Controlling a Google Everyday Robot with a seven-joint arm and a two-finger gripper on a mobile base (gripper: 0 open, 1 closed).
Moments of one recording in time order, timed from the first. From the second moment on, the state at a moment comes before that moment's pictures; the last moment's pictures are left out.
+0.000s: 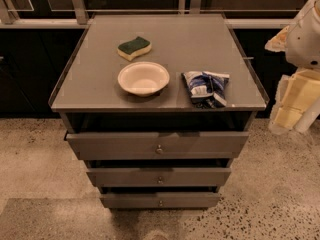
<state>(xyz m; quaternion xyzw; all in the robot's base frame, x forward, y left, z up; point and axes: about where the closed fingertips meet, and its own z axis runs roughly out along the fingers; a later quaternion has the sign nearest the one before) 0.438 -0.217 0.977 -0.60 0.78 -0.03 0.16</state>
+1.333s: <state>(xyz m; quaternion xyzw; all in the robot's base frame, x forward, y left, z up) 0.396 -0.200 0.886 -0.60 0.76 0.05 0.24</state>
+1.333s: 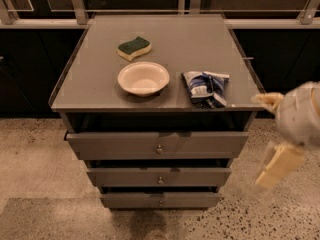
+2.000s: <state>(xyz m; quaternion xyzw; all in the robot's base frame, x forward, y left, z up) 0.355 -0.145 0.696 -0.52 0.78 0.21 0.29</state>
